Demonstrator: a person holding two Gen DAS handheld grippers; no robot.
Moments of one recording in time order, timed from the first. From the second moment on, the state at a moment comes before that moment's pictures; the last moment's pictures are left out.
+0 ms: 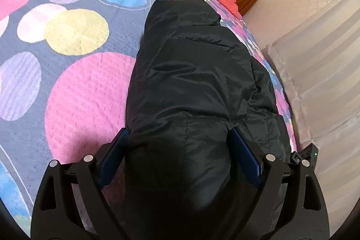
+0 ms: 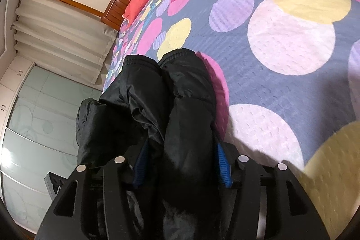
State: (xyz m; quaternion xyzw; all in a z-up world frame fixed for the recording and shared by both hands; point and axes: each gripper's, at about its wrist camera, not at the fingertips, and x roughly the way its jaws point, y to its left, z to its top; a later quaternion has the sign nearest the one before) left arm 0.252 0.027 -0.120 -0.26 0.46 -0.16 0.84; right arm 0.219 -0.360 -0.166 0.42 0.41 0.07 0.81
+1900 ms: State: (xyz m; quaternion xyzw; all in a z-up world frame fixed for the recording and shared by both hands) left arm 0.028 -0.013 0.022 -0.04 0.29 -0.04 0.95; right arm 0.016 -0.196 0.013 0.05 0.27 -0.06 0.96
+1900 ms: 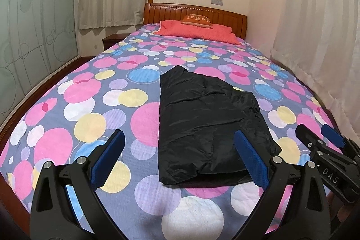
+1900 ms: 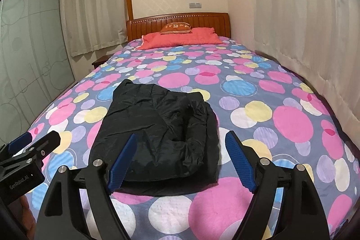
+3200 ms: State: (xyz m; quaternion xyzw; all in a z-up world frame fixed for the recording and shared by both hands) left arm 0.021 -0.010 0.022 -0.04 0.29 -0.03 0.95; right arm 0.014 -0.186 0.013 0.05 0.27 -0.05 0.96
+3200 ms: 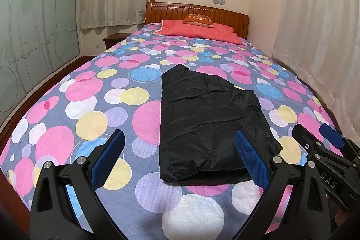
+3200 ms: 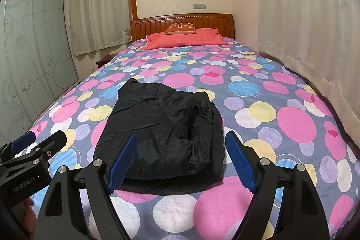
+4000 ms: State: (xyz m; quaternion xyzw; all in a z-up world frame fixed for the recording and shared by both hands) left arm 0.016 -0.010 0.028 -0.03 0.28 -0.02 0.96; right arm 0.013 -0.185 0.012 0.05 0.27 -0.05 0.96
